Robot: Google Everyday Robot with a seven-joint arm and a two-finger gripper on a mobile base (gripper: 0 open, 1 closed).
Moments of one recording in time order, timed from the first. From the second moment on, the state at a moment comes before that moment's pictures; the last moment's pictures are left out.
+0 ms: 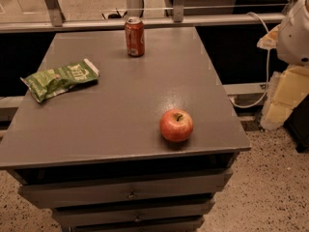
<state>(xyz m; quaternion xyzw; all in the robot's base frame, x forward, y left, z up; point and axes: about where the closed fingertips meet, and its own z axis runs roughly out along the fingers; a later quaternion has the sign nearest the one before) 0.438 -0.217 0.976 -0.60 0.78 -0.03 0.16</state>
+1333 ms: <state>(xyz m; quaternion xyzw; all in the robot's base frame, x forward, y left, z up) 0.490 0.027 0.929 -0.68 0.66 0.14 0.28</state>
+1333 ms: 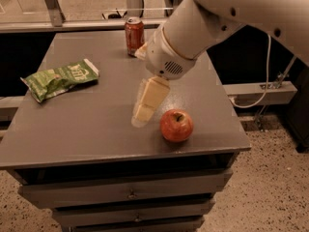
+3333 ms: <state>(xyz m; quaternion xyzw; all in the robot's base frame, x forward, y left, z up) 0.648 0.207 0.868 -0.63 0.64 0.22 0.38</state>
